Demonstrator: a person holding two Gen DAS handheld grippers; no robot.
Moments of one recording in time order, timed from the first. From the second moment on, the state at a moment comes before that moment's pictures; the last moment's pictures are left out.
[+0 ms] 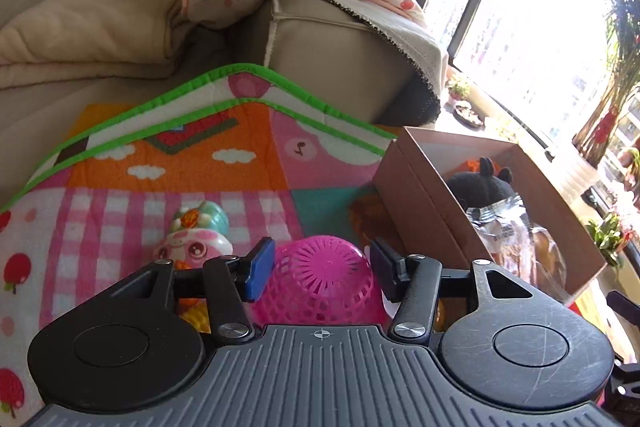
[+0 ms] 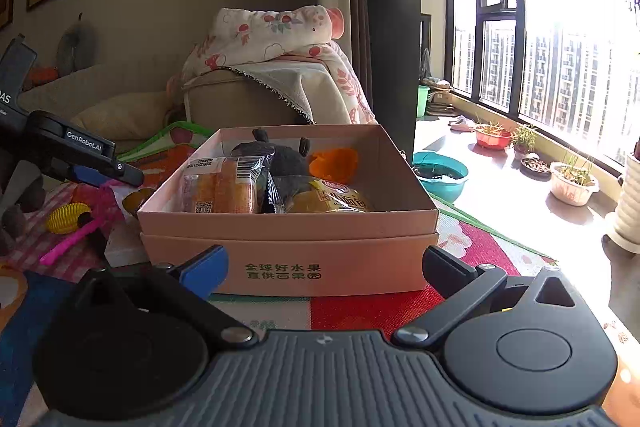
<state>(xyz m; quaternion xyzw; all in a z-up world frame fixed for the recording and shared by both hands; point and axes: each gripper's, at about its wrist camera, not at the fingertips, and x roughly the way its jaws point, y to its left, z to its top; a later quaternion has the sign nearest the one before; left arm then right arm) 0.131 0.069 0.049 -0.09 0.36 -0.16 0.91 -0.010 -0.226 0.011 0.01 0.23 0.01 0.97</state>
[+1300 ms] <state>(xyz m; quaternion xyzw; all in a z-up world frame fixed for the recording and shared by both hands) 0.082 0.110 0.077 -0.01 0.29 -0.11 0.95 -0.015 -0.230 0.013 0.02 0.21 -0.02 0.98</state>
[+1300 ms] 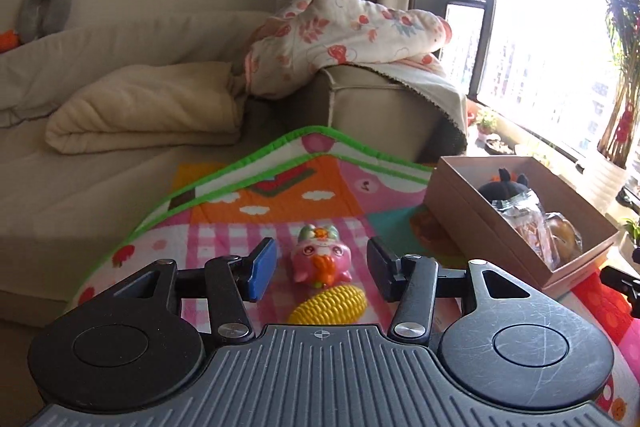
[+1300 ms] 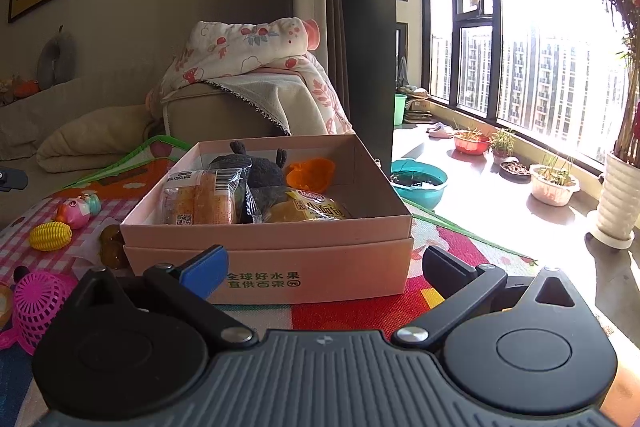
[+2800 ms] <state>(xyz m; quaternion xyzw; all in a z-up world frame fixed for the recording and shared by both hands) -0.066 0.159 0.021 -0.18 0.32 -0.09 0.93 -0.023 -0.068 0.017 -0.07 0.35 0.22 0.91</state>
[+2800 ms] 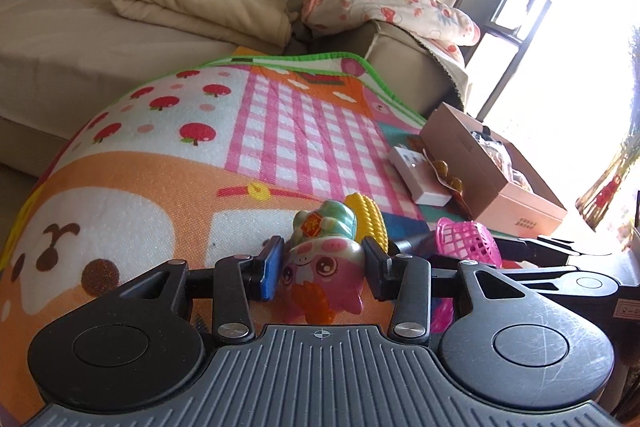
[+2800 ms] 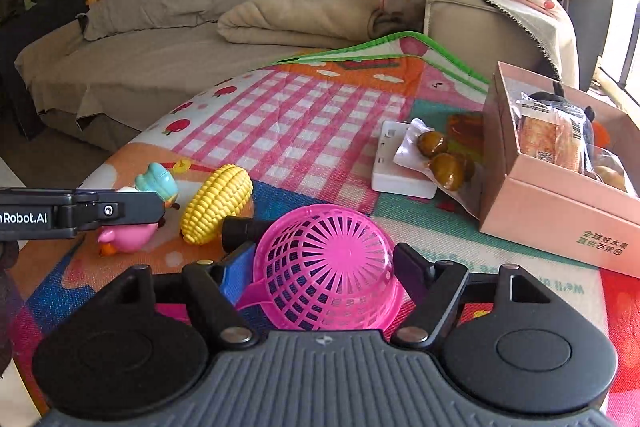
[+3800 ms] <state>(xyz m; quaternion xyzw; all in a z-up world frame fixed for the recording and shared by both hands) -0.009 -0.023 0.124 -0.05 0.25 -0.27 0.93 -0.118 -0.273 0.049 -0.02 0.23 0.01 0.97</state>
